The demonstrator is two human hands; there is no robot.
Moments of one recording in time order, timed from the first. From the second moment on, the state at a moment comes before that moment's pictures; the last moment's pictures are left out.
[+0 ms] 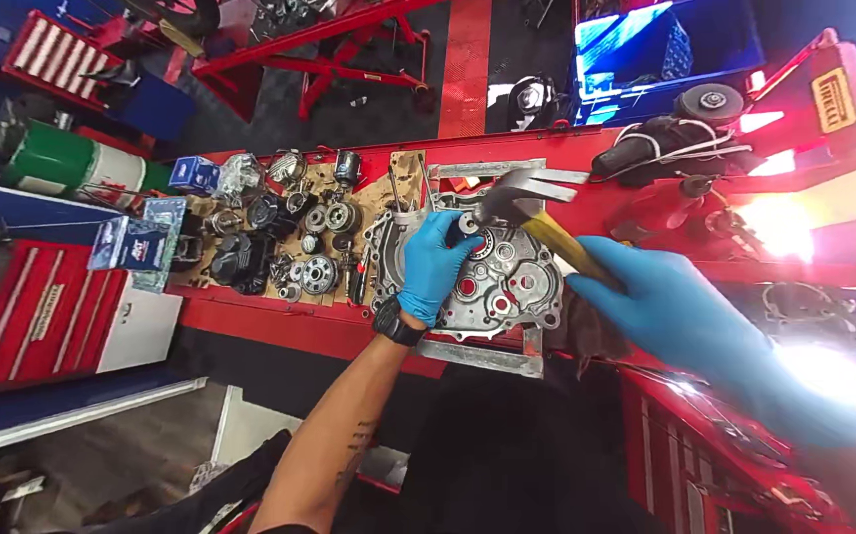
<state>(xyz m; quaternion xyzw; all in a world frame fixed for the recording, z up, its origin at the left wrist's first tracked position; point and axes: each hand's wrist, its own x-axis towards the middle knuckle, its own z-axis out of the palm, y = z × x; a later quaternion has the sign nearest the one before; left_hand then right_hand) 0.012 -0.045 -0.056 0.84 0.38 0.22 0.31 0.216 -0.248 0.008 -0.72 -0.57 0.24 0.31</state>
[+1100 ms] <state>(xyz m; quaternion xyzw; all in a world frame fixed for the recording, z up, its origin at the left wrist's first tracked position) 0.015 -0.042 -0.051 0.81 0.39 0.23 0.37 0.197 -0.204 0.050 -0.76 -0.62 0.21 0.00</state>
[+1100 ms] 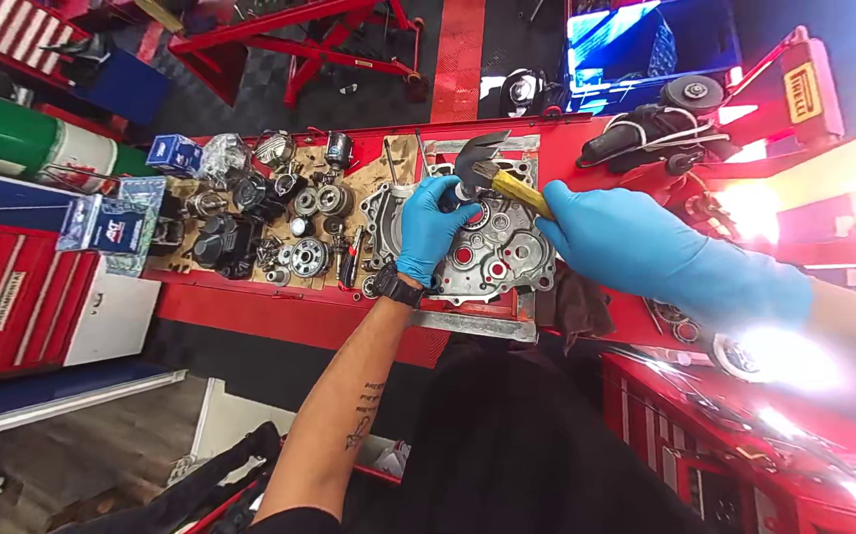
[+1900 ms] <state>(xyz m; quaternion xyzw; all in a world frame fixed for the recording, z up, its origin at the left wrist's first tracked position) -0.011 -0.027 -0.042 0.78 0.32 0.22 0.49 0.191 -0.201 0.085 -0.71 -0.68 0.10 0.16</state>
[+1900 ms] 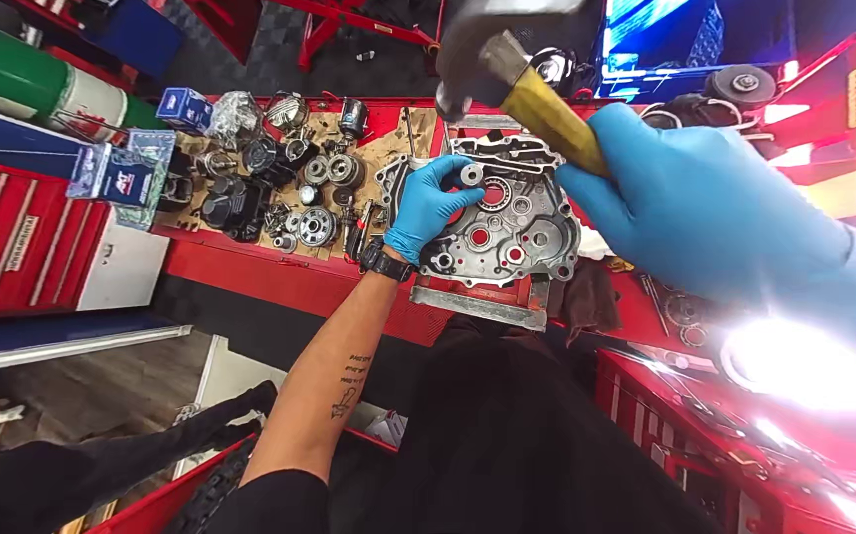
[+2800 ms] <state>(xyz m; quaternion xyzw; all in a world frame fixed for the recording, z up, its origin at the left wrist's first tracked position) 0.010 -0.044 -0.041 0.85 0.30 0.16 0.41 0.211 -0.224 0.052 -0.75 -0.63 0.21 0.03</state>
